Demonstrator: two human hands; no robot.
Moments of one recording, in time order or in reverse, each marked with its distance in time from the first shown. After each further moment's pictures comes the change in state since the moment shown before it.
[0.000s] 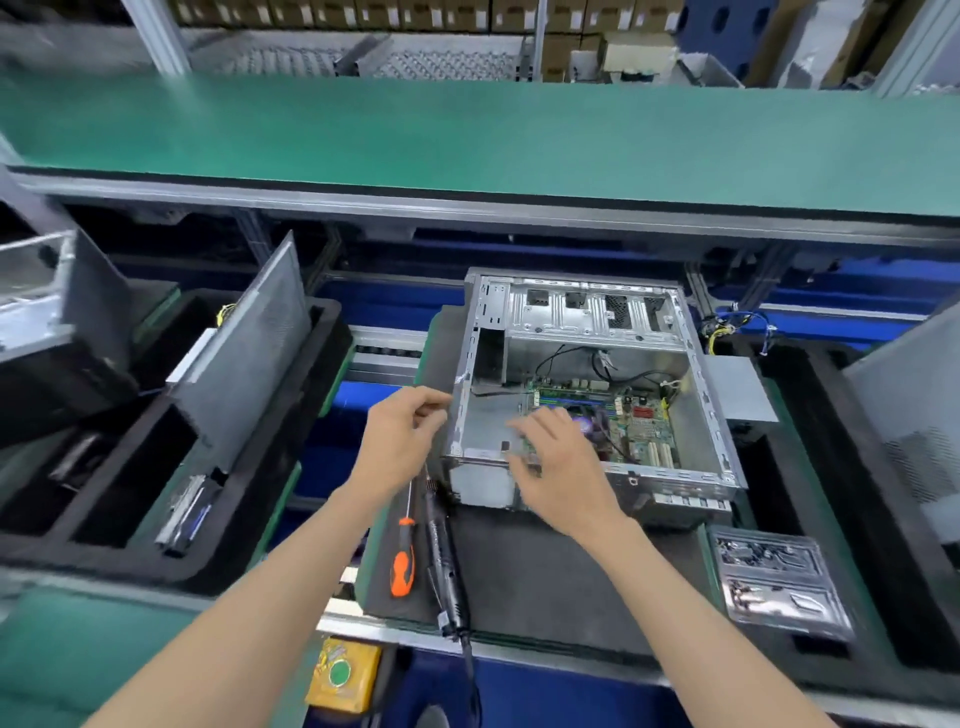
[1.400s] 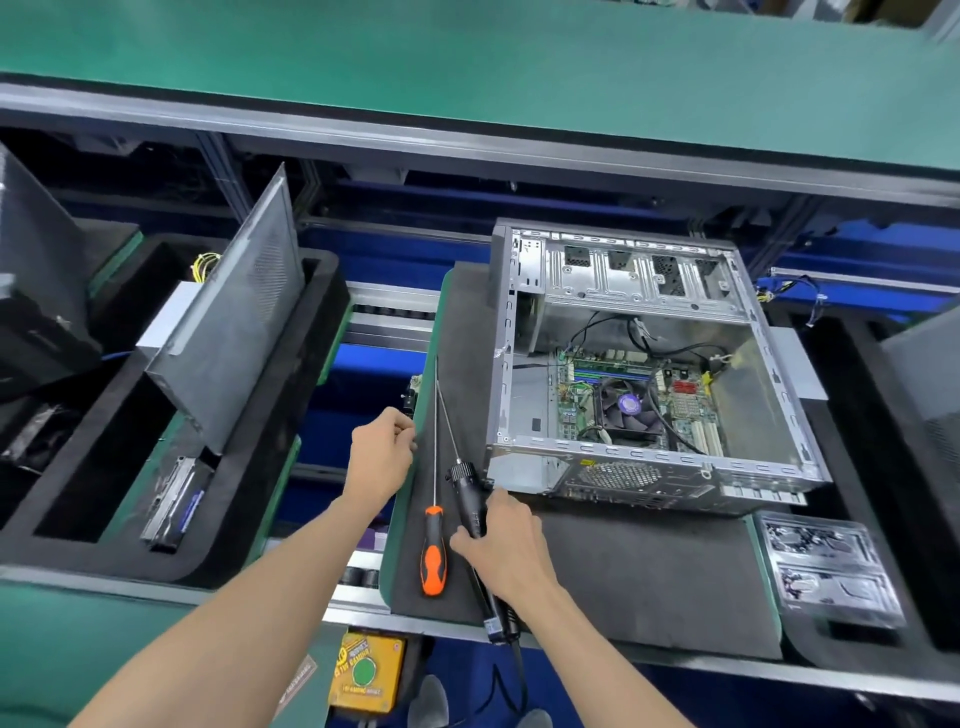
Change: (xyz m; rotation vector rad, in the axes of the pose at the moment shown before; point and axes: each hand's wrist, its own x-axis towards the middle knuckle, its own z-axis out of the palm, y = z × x) left_hand 0.006 -0.147 0.016 0.094 -0.049 -0.367; right_hand -0.033 -0.056 0.145 0.097 -0.483 0.726
